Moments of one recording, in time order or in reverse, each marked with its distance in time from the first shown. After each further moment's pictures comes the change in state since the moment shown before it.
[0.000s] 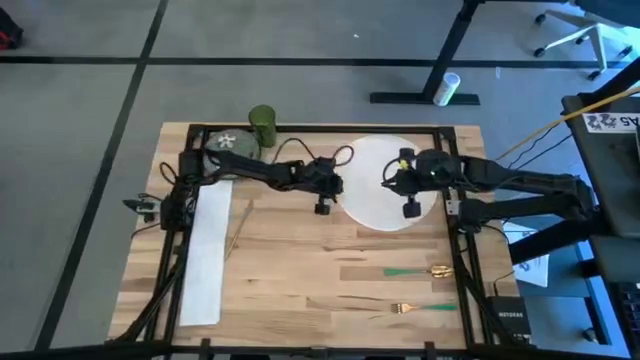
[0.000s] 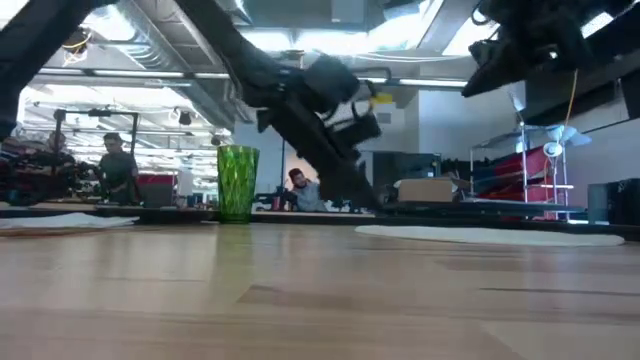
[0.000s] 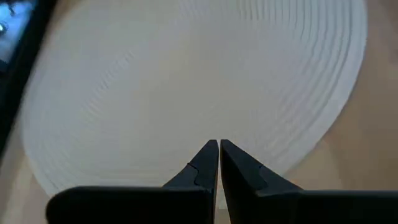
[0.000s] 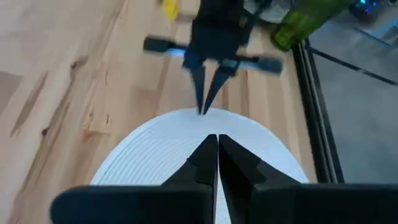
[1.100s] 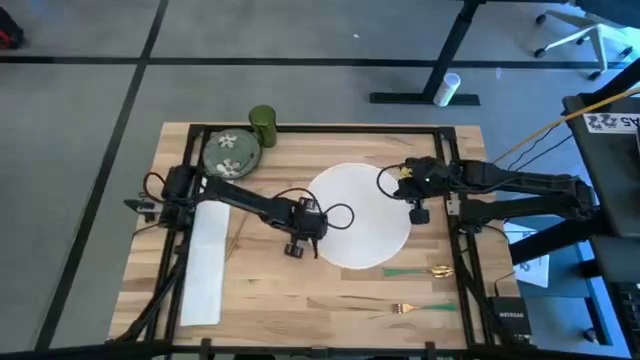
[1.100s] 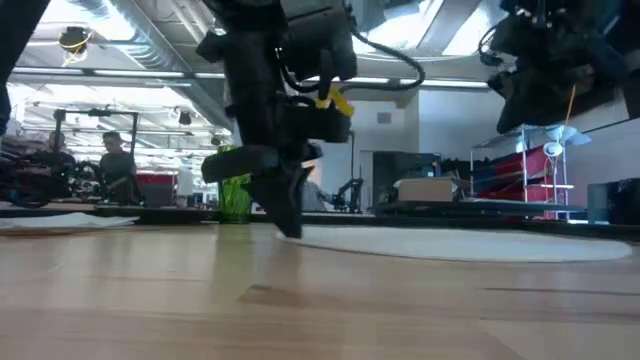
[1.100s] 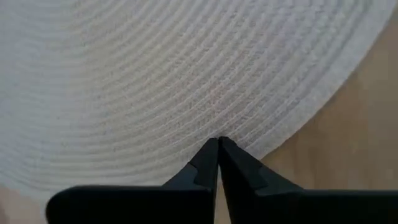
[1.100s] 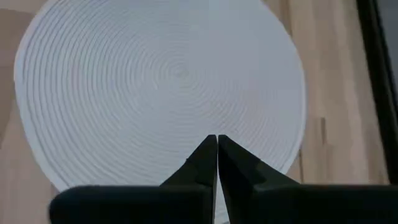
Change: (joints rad) left arm -0.312 -0.135 -0.007 -0.696 -0.197 -0.309; right arm 0.000 -0.011 -0.101 -0.154 0.000 0.163
